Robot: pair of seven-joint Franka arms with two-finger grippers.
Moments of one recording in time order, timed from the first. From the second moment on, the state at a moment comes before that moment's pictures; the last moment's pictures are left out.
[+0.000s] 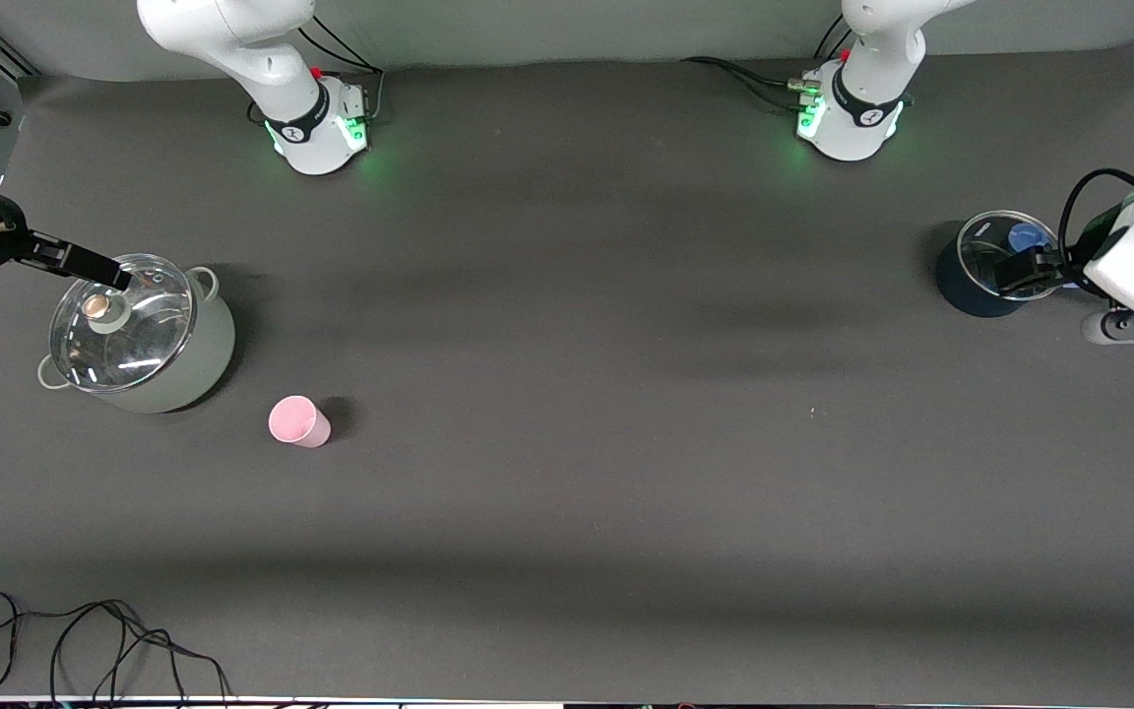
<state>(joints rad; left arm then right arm) 0.28 0.03 -0.33 -1.66 0.08 1.55 -0.07 0.24 -0.01 -0.27 -1.64 0.01 1.46 0.28</state>
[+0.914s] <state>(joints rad) 0.01 0.02 -0.05 -1.67 0.04 1.58 -0.02 0.23 0.00 -0.27 -1.63 0.01 1.46 0.27</state>
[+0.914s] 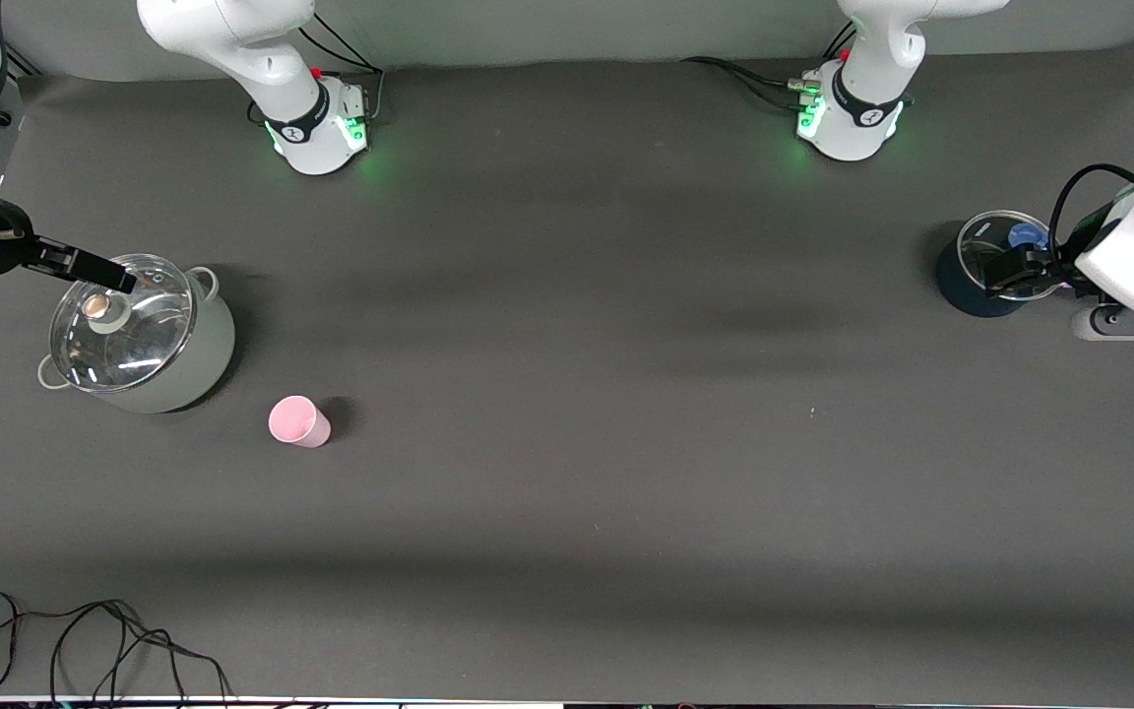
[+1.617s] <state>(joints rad) 0.01 0.03 -0.05 -1.67 0.03 1.58 0.04 0.02 -0.06 -0.09 -1.68 0.01 1.55 0.11</state>
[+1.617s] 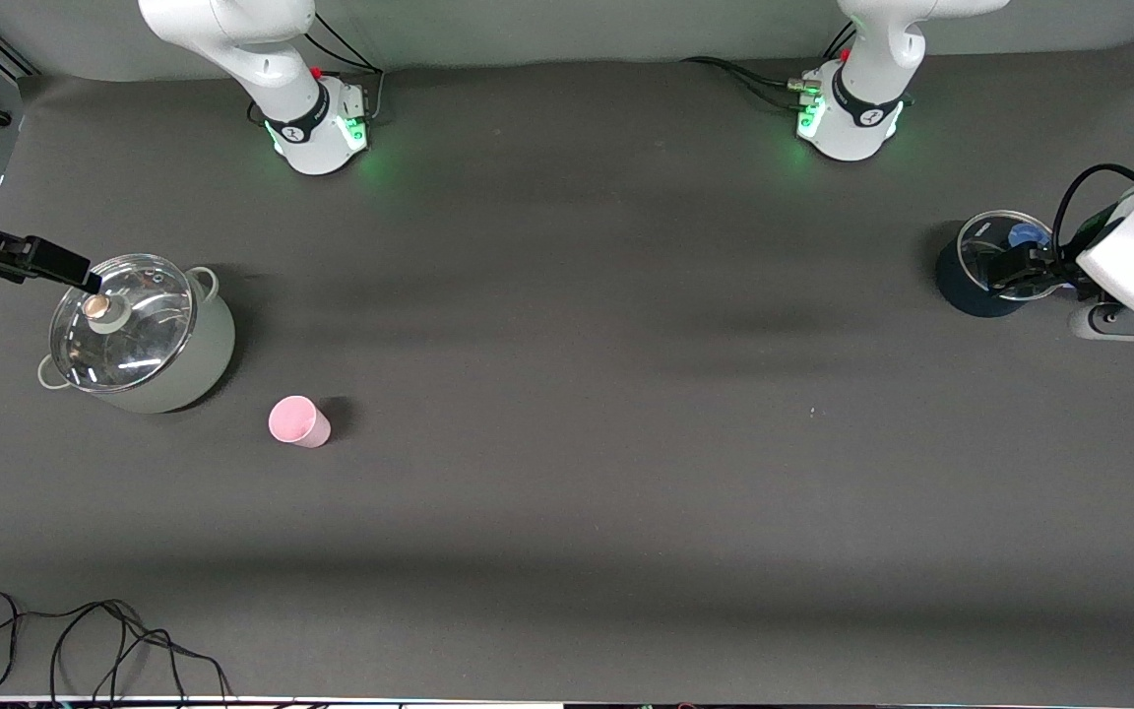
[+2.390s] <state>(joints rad) 0.01 0.06 -0.05 -1.63 0.02 1.58 0.04 -0.01 -0.09 -0.02 -1.66 0.01 1.57 0.11</state>
